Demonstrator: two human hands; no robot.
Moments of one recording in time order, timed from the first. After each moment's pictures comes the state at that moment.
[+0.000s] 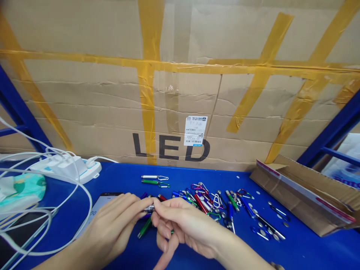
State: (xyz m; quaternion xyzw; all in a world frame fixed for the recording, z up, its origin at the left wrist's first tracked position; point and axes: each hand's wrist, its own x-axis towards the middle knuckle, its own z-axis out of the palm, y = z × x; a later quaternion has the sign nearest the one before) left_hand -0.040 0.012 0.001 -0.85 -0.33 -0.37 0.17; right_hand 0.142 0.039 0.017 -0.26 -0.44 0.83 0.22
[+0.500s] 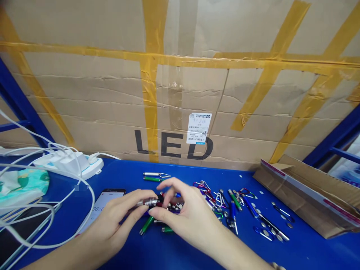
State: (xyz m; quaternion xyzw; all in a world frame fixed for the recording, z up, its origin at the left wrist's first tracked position) left_hand -0.038 0.012 0.009 -0.82 -0.39 -0.40 -0.09; right_hand 0.146 0.041 0.027 -0.39 -0.76 0.40 0.34
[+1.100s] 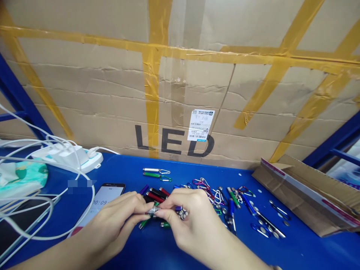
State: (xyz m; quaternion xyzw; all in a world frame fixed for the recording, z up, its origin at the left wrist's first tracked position) left_hand -0.042 0.005 -0.005 -0.86 -0.35 -0.38 -0.07; right_hand 0.147 0.026 0.034 -0.37 -0.84 0.23 0.33
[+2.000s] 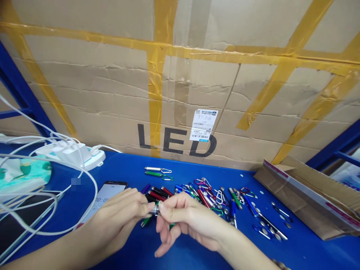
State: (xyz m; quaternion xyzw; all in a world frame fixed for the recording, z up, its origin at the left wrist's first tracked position) left_hand -0.046 0.007 0.001 -0.87 -0.30 -0.39 0.01; right_hand 0.146 0.040 0.010 -0.26 -0.46 0.82 0.21
